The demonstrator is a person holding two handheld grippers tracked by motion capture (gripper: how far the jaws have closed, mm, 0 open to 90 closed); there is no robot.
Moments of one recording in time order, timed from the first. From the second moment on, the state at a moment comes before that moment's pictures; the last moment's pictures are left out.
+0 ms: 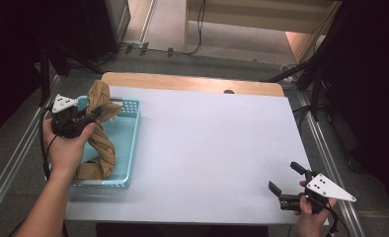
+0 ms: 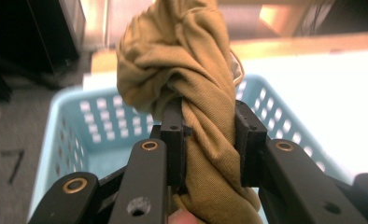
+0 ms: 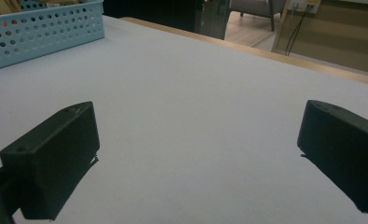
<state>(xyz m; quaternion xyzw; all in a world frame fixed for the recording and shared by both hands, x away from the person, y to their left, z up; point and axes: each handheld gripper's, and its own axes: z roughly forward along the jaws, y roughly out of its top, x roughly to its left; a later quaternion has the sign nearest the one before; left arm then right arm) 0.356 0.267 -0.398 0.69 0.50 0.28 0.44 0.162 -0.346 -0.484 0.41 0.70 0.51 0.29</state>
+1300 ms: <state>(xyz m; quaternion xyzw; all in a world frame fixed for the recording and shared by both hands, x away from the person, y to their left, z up) 0.357 0.253 -0.443 0.87 0.41 0.03 0.28 0.164 -0.346 -0.486 0.41 0.70 0.50 0.29</state>
